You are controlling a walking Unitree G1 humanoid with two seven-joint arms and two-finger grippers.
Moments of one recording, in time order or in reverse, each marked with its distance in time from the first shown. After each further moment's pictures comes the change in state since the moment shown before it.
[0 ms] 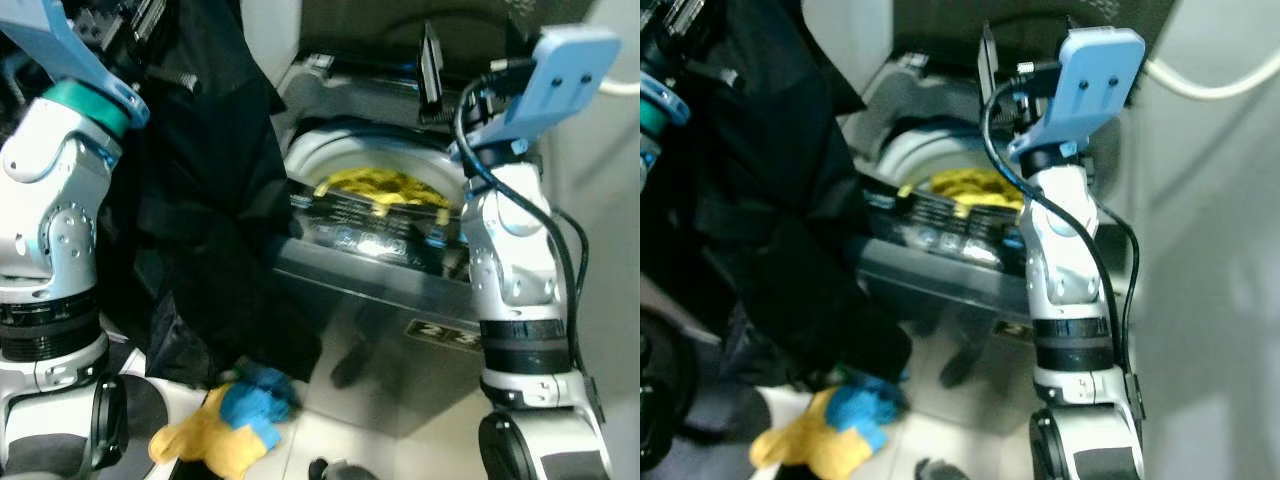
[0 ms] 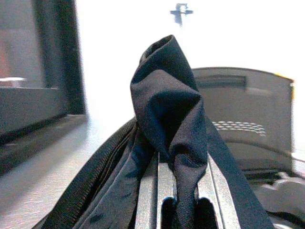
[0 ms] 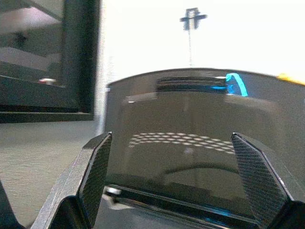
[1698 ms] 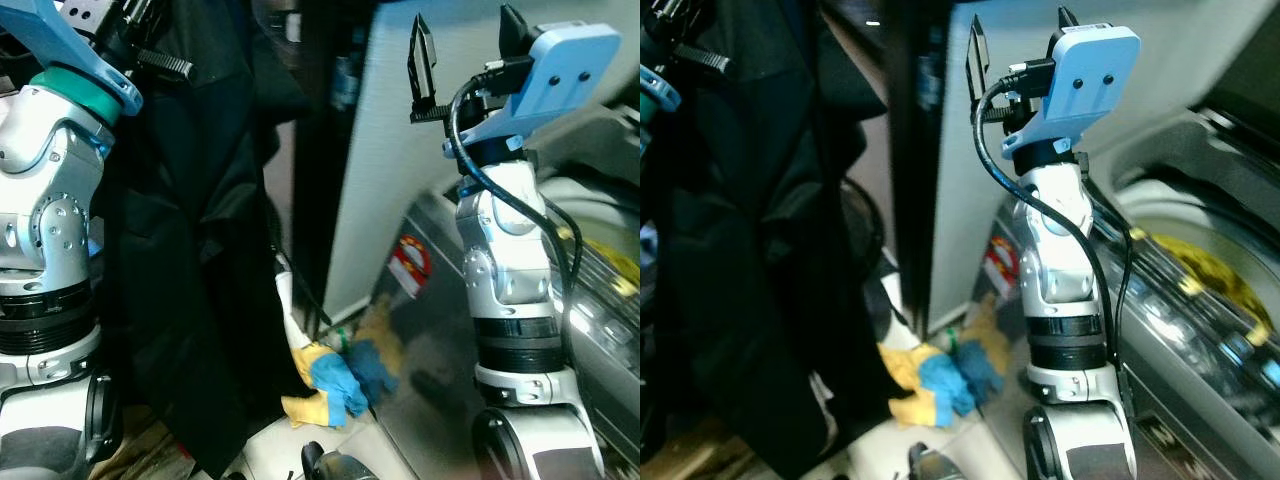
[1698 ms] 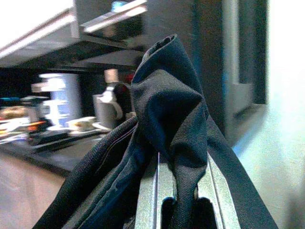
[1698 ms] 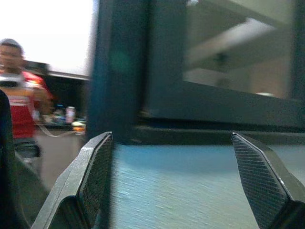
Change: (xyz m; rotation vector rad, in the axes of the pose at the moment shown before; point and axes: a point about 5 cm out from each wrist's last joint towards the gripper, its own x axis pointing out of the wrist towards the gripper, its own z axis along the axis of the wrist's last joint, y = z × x) left arm 0.002 -0.001 0.006 0.006 -0.030 -0.004; right arm 0.003 0.003 0.005 -0.005 -0.030 0.018
